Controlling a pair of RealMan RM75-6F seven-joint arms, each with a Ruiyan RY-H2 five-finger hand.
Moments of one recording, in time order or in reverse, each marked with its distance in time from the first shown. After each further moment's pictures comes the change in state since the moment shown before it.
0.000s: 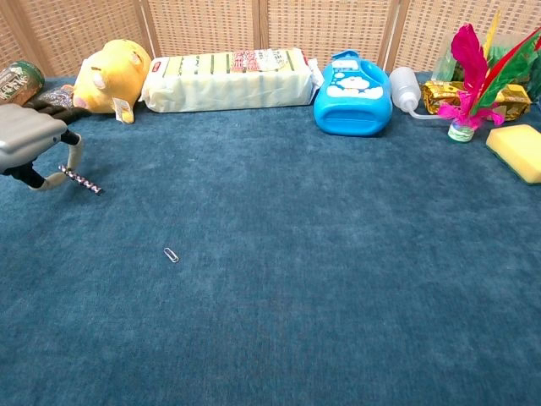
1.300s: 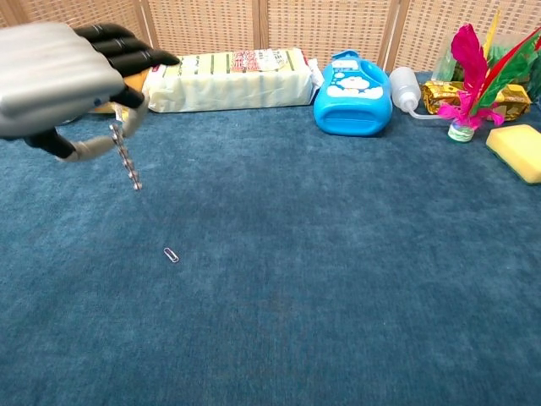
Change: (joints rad) left arm -0.038 0.310 0.067 -0.777 0.179 0.102 0.514; right arm -0.006 0.012 -0.006 -0.014 -0.023 0.012 0.018
